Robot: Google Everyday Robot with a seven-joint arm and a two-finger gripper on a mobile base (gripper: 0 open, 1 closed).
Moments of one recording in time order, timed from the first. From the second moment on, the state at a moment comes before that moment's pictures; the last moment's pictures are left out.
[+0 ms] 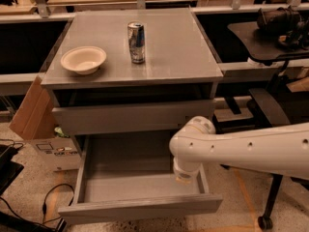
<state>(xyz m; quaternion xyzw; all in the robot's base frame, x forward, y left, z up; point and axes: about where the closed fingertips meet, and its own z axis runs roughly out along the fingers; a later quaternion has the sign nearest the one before) 0.486 -0.111 0.536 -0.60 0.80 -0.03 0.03</state>
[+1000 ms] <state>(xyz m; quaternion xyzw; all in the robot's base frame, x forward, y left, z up) 0.524 -0.146 0.396 -0.61 0.78 0.01 0.10</state>
